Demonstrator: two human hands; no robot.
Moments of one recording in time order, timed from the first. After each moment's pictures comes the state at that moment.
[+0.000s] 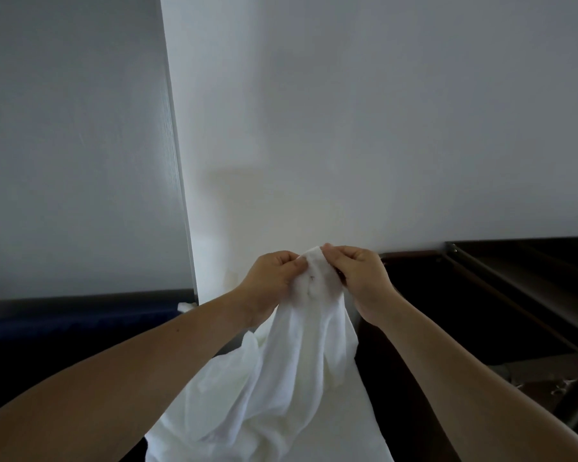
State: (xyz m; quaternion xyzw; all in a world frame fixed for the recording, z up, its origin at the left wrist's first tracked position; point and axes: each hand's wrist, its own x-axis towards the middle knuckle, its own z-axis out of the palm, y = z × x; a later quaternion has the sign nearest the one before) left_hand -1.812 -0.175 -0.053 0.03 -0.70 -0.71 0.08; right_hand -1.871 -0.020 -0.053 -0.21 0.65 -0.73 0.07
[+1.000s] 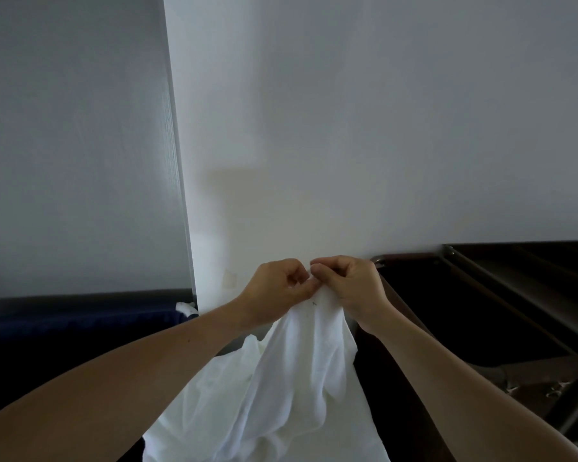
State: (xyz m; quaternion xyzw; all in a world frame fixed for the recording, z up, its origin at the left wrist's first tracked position) left_hand -1.810 -0.181 -0.067 -0.05 -0.88 -0.43 0.19; right_hand -1.865 -0.020 -0.067 -0.24 0.70 -0.67 0.00
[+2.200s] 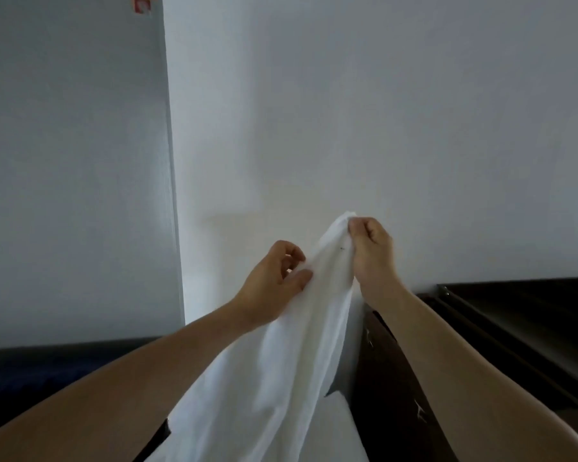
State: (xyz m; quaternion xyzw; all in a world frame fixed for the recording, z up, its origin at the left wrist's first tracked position) left_hand -1.838 -0.189 -0.003 -0.12 -0.82 -0.50 0.26; right_hand -1.916 -0.026 0.031 -0.19 0.69 -0.66 -0.23
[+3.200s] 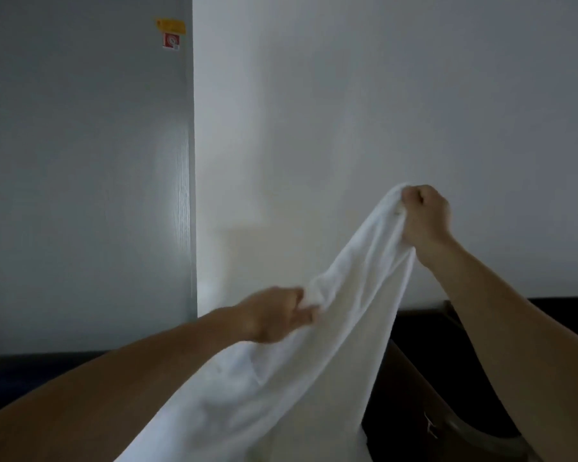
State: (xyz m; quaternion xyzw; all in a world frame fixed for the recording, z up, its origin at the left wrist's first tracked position) left_hand -1.811 -0.211 0.011 -0.09 -0.98 -0.15 0.10; right_hand -1.947 0.024 0.114 -0.12 0.73 -0.57 -0.35
